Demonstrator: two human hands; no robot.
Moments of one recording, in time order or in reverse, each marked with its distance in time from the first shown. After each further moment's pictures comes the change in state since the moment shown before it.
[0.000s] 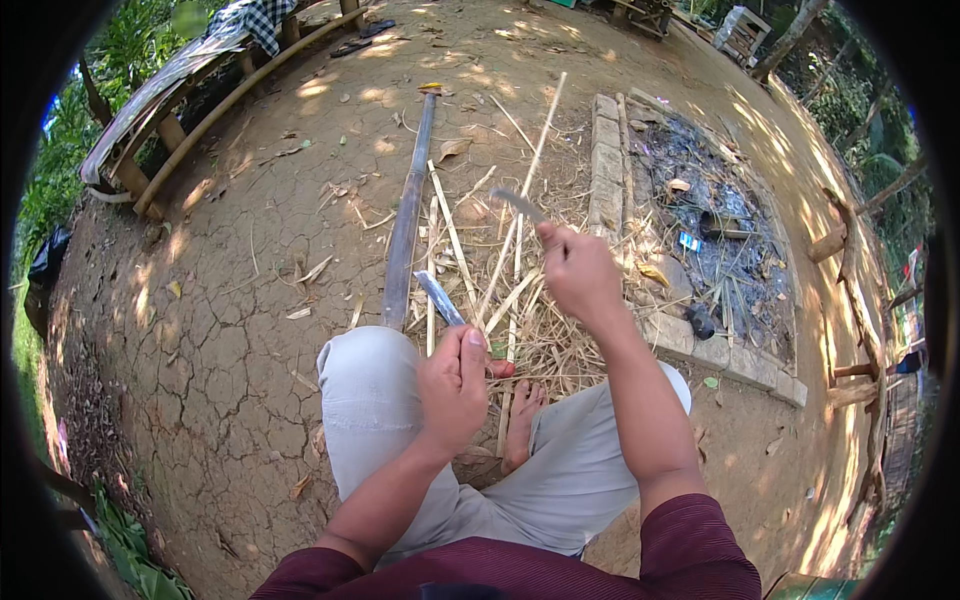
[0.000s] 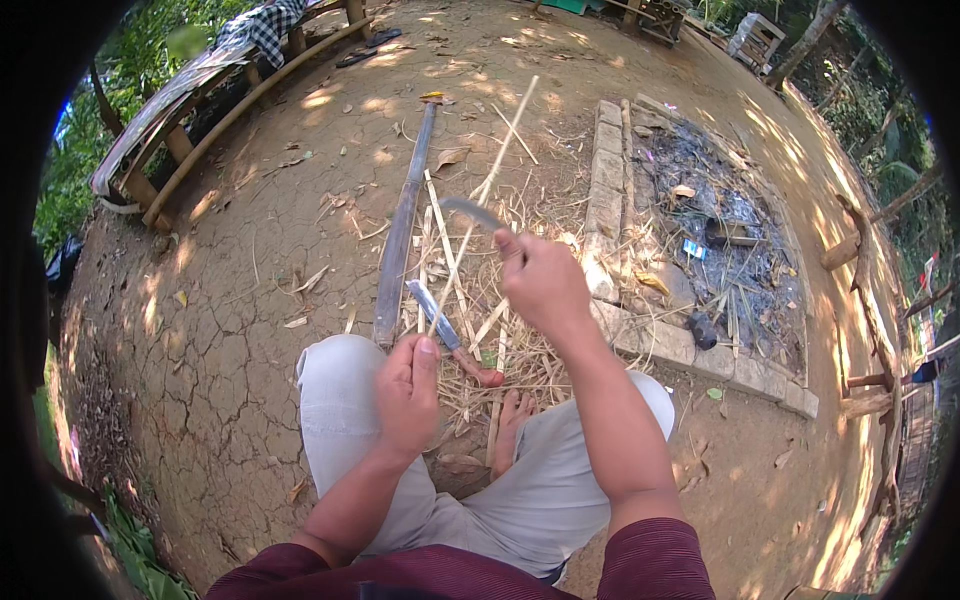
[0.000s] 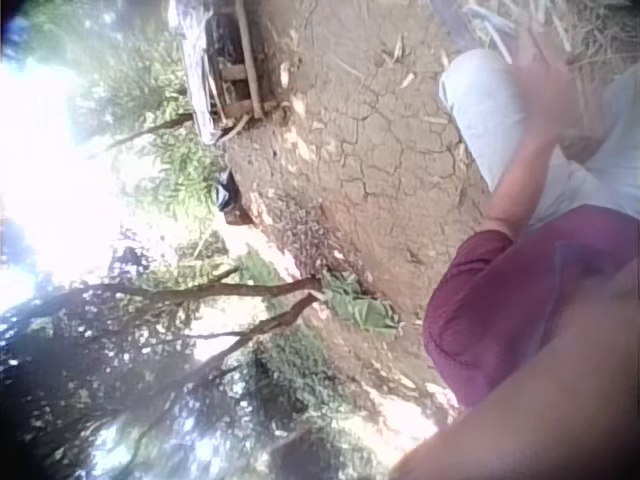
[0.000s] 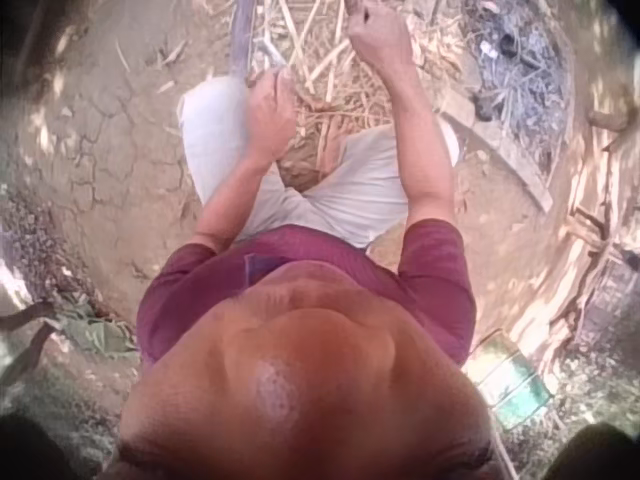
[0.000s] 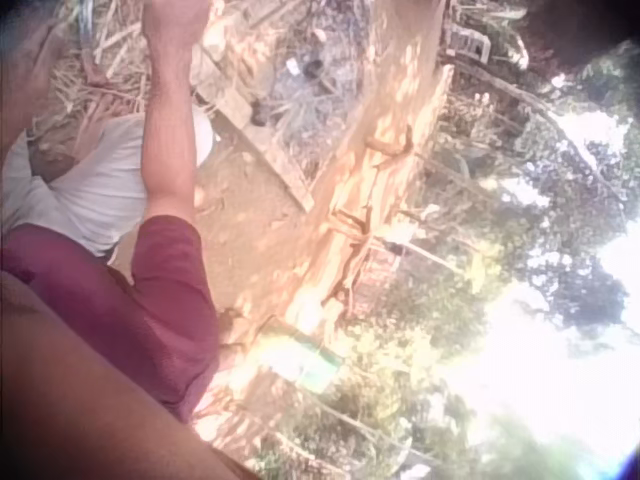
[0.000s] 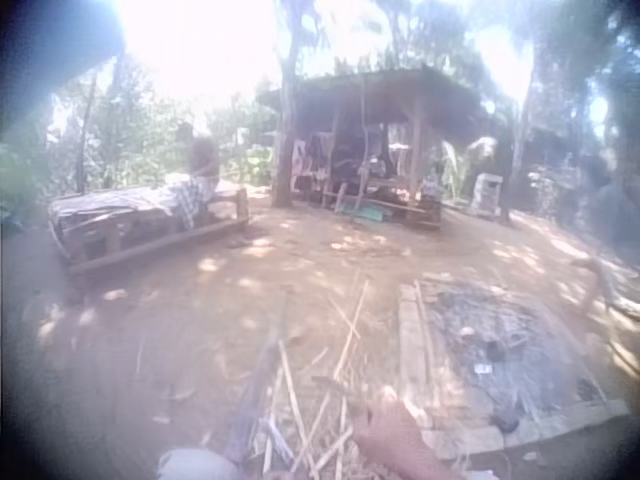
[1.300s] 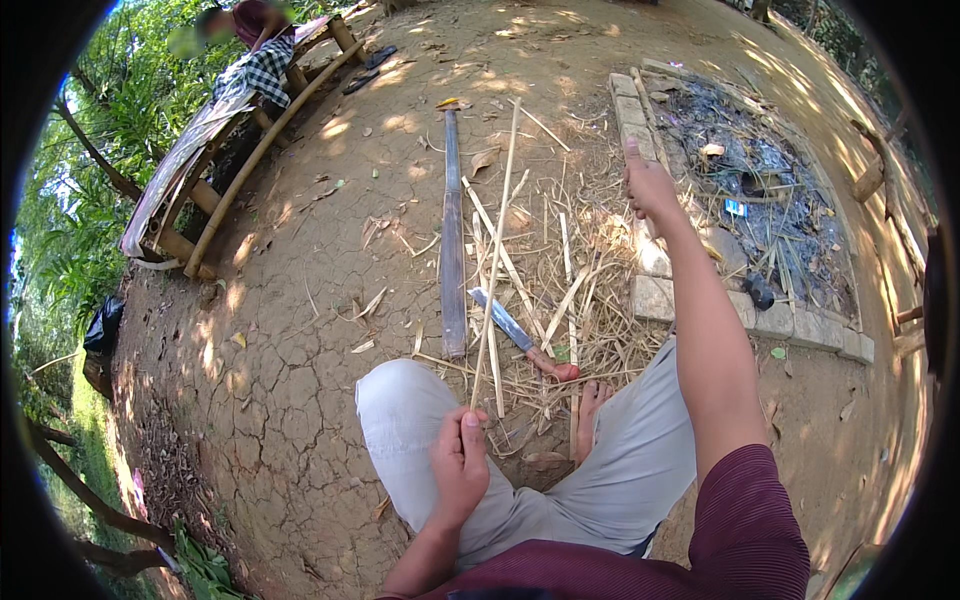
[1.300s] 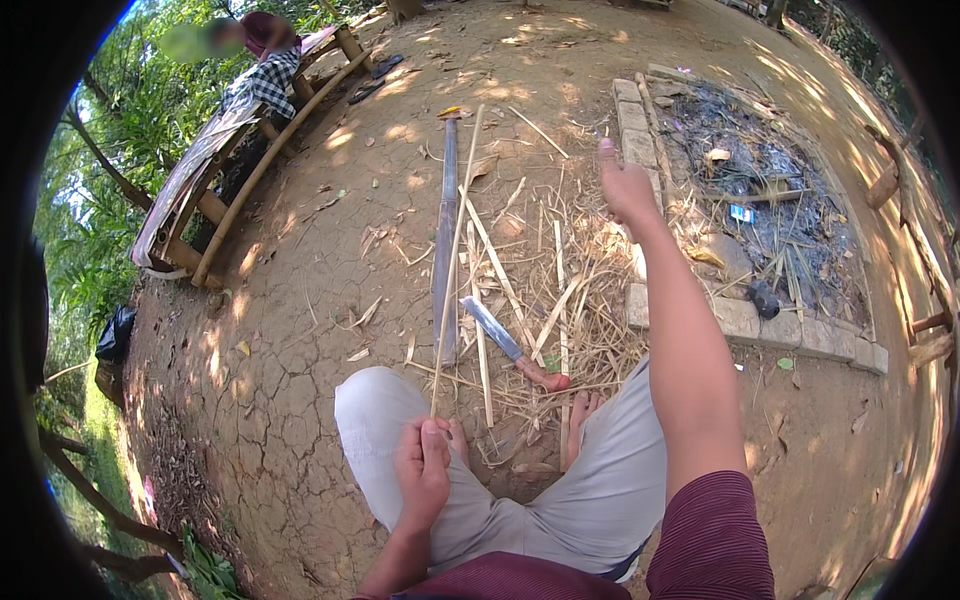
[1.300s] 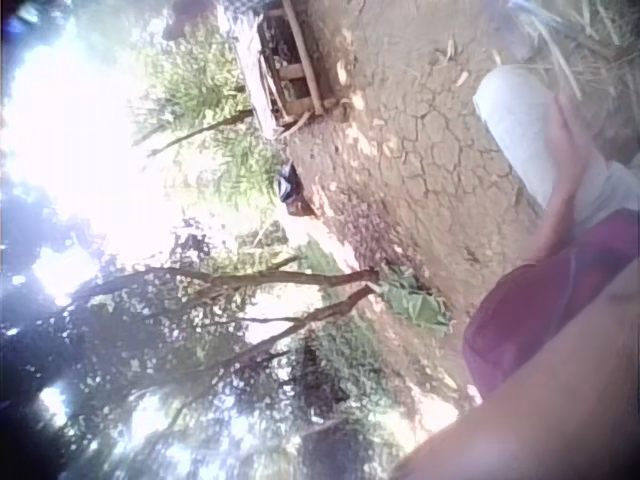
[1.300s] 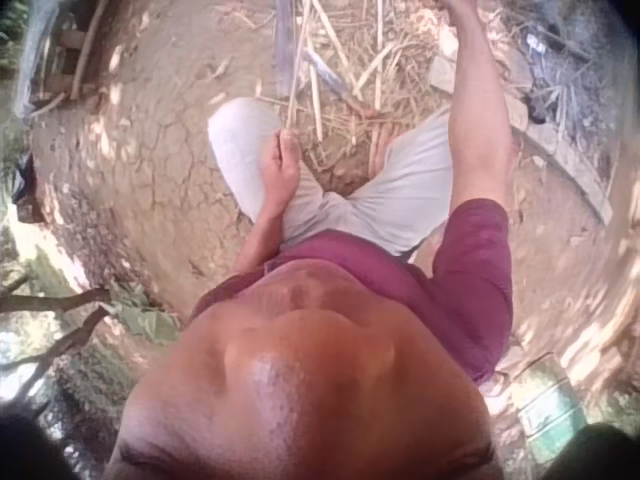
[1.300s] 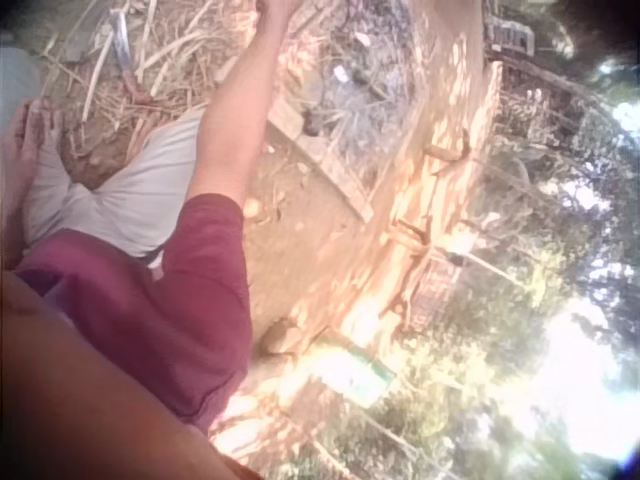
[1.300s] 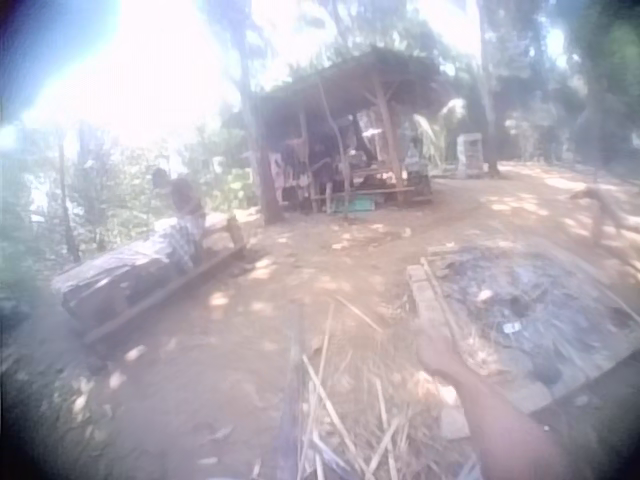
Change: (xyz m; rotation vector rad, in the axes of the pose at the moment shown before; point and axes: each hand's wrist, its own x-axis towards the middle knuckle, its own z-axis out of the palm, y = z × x) left_hand -0.060 -0.032 -0.054 0.065 0.070 -0.208; right_hand 0.107 0.120 -0.007 0.522 0.061 0.611
